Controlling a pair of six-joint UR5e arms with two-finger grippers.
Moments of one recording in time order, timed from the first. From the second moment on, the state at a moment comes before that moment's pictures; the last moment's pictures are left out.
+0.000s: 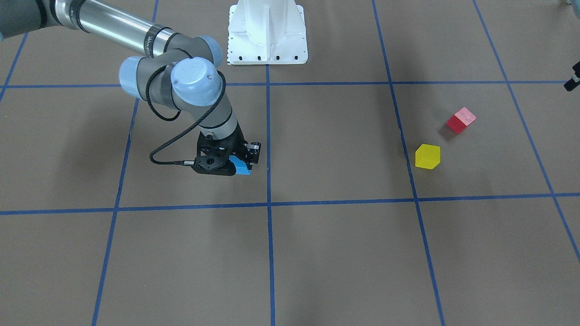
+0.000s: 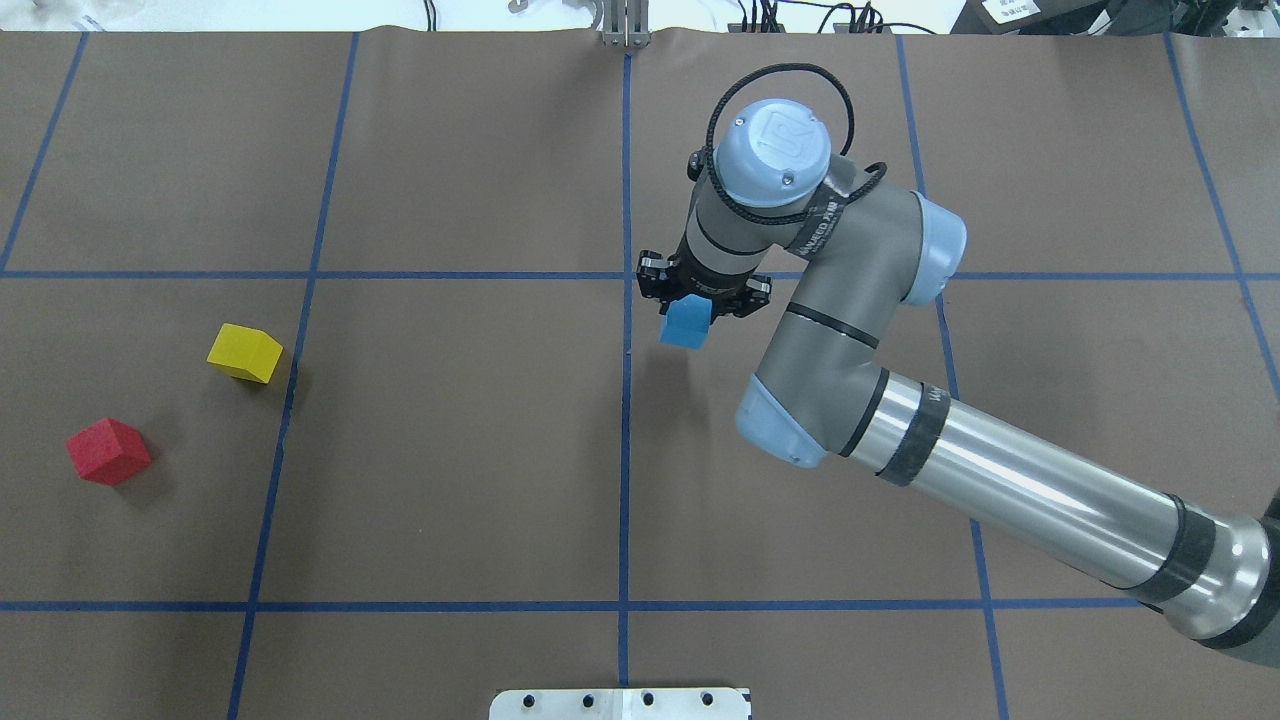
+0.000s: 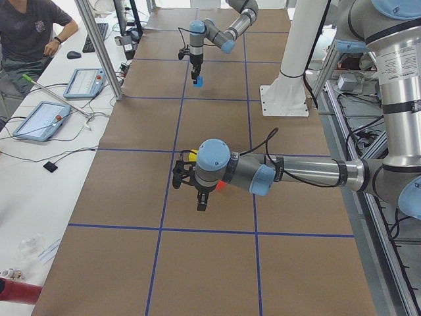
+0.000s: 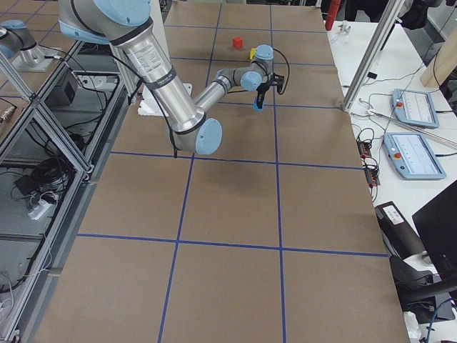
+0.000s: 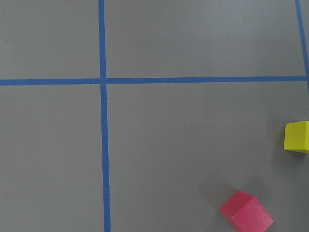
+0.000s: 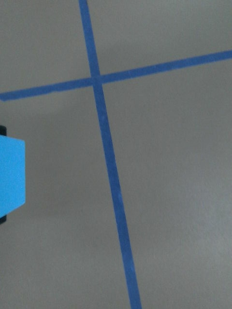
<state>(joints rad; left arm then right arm) -1.51 -1.33 -1.86 -1.86 -2.48 -0.24 0.63 -0.78 1.43 -1.40 1.99 1.33</state>
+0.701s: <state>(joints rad) -1.51 -1.33 -1.86 -1.86 -2.48 -0.25 0.59 -0.69 1.30 -1.41 1.98 1.33</state>
